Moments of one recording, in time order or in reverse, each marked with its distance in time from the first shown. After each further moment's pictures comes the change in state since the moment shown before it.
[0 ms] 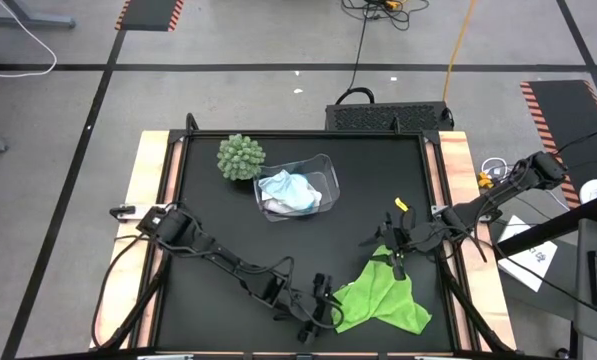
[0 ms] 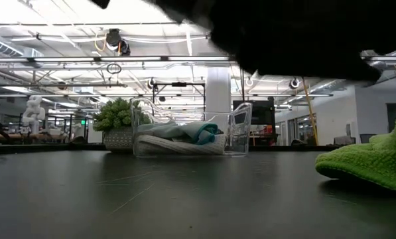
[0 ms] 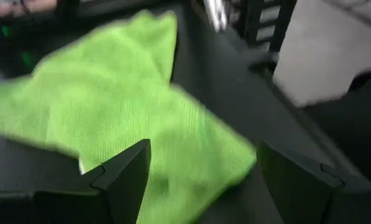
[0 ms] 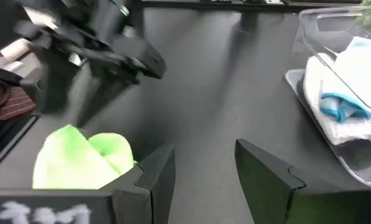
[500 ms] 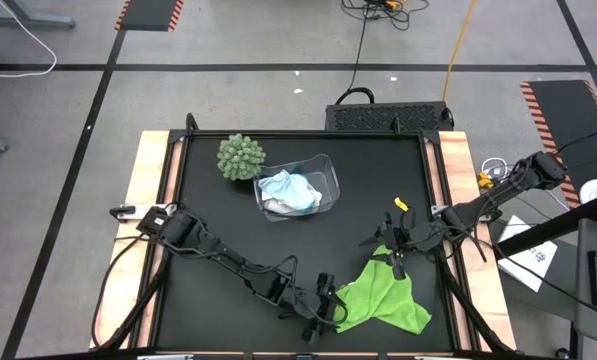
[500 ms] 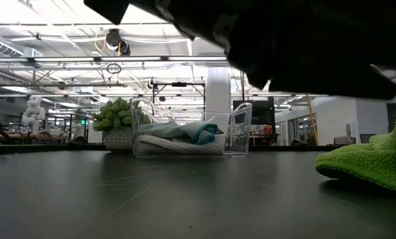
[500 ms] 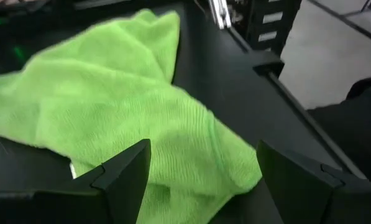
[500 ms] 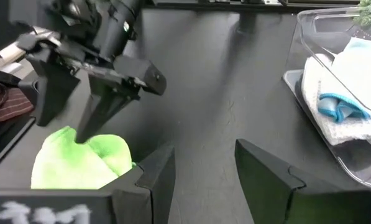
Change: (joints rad) left arm 0.020 0.041 0.019 0.034 0.029 -0.026; right arm -0.001 0.000 0.000 0.005 0.002 0.000
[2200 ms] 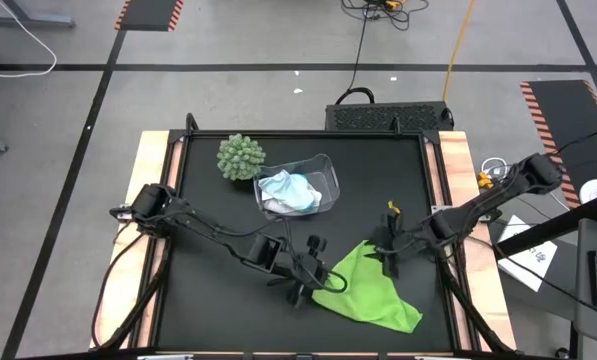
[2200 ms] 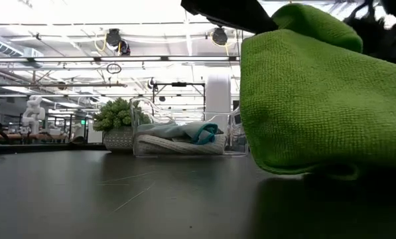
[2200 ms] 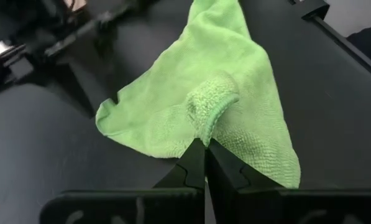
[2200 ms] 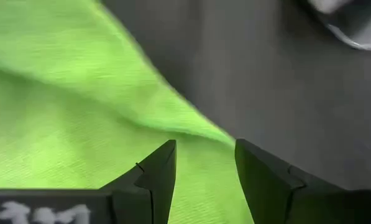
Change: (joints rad) left arm 0.118 -0.307 0.000 -0.516 -0.002 0.267; right arm -0.036 0.168 0.000 -0.182 0.005 0.307
